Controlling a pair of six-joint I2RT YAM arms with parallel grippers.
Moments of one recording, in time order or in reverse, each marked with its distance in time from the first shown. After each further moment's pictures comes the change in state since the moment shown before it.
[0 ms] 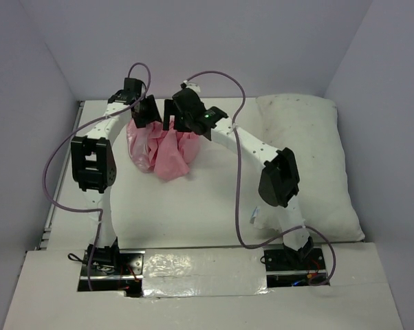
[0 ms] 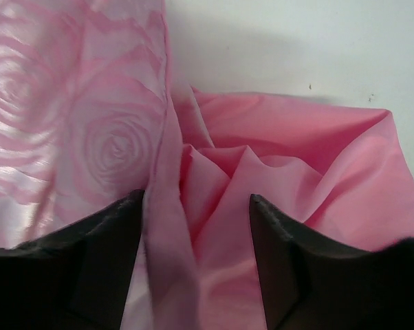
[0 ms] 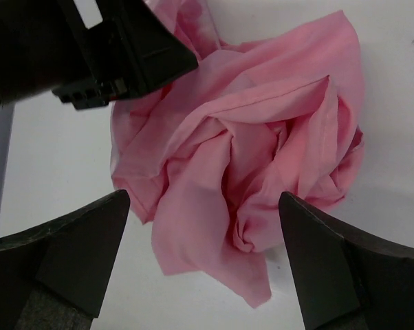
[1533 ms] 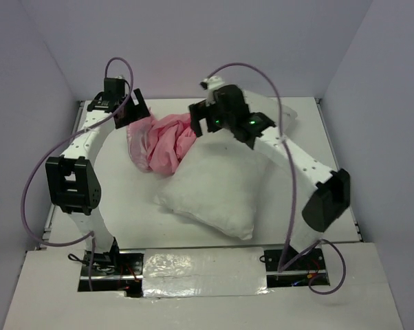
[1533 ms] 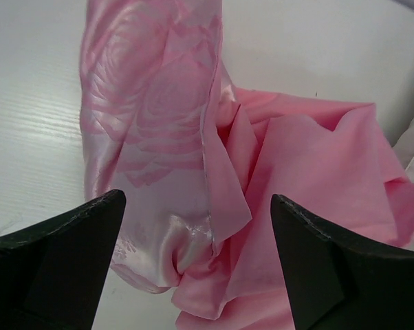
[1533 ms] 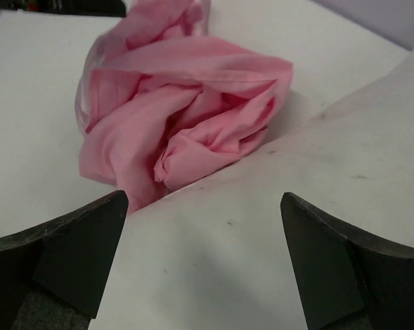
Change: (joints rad) left arm 0.027 -0.335 -0.257 0.059 -0.120 -0.002; right arm -0.143 -0.483 -0.460 0.157 -0.237 -0.476
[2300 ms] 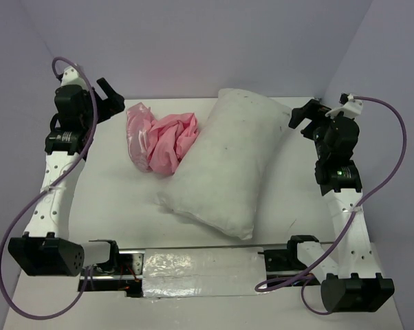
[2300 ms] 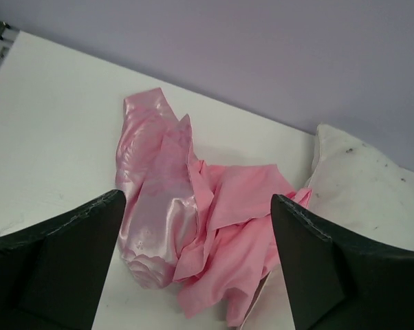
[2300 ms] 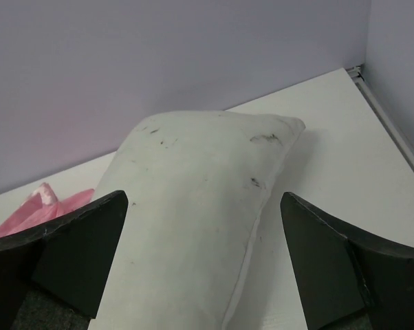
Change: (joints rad) left arm 0.076 -0.576 -0.267 0.190 -0.020 0.023; right arm -0.648 -0.697 -0.544 0.196 0.109 0.271
